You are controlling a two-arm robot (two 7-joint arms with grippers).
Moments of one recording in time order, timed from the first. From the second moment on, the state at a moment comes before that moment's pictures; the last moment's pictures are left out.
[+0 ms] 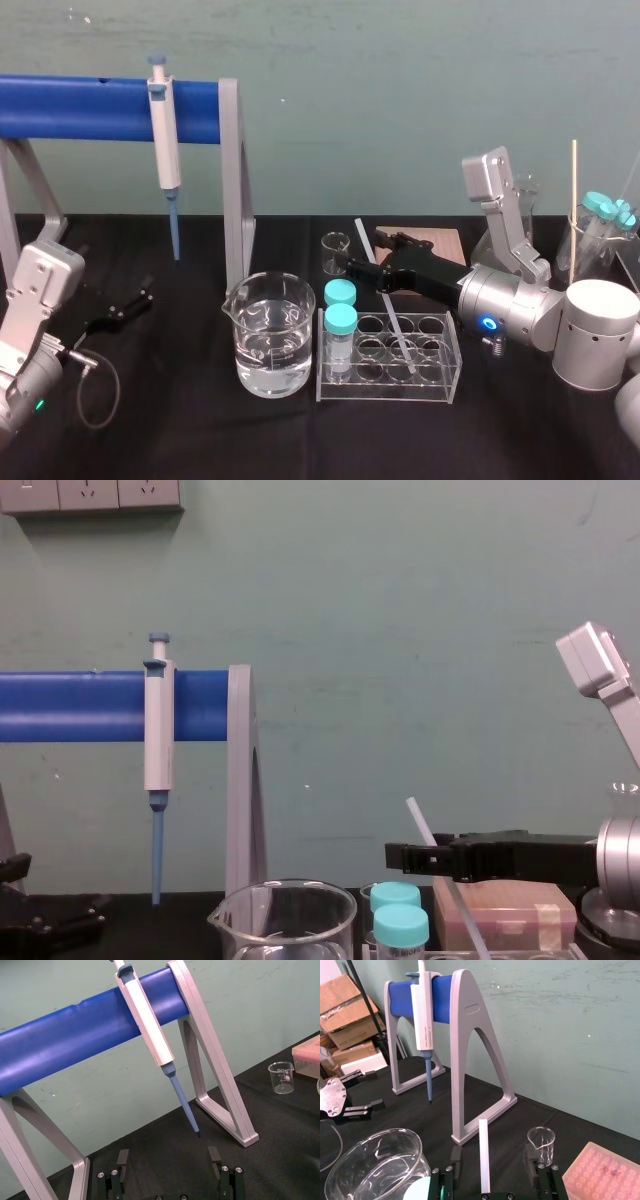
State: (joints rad) left arm -0.20 0.60 0.45 -1.41 -0.25 -0.12 0.03; right arm 0.52 0.37 -0.50 -1.19 0.54 0.17 0.50
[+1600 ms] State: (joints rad) left arm -0.20 0.60 0.45 -1.41 -0.25 -0.12 0.03; right arm 0.42 0.37 -0.45 -1.28 0.52 -0.04 0.51
